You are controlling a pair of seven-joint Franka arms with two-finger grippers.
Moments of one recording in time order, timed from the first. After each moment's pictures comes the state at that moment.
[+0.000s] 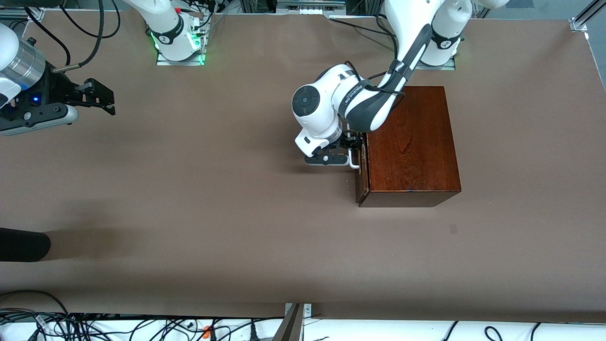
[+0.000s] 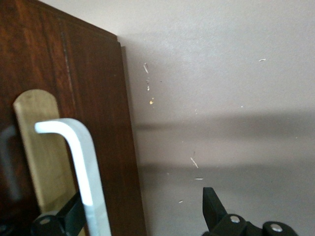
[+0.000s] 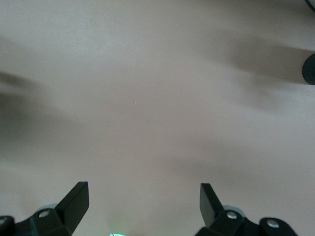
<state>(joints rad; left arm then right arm) -0.67 0.64 -0.09 -1.50 0.23 1.87 -0.77 0.27 0.08 -0.14 -1.48 -0.01 1.51 -0.13</state>
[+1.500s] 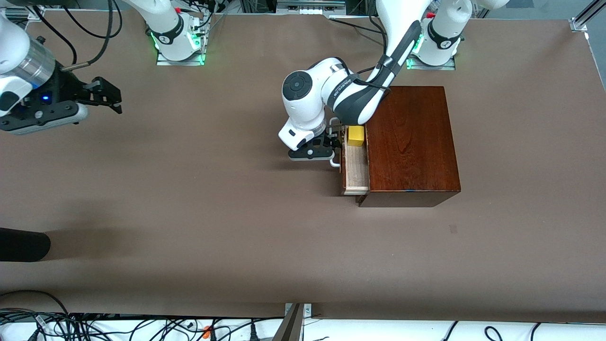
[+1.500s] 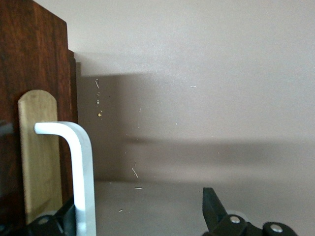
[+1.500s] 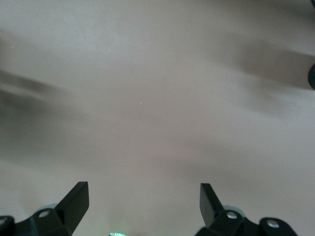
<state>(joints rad) -0.74 0.65 -0.07 -1.48 0.18 2.02 -0.88 0.27 0.08 -0.10 -1.48 -0.01 1.51 -0.13</state>
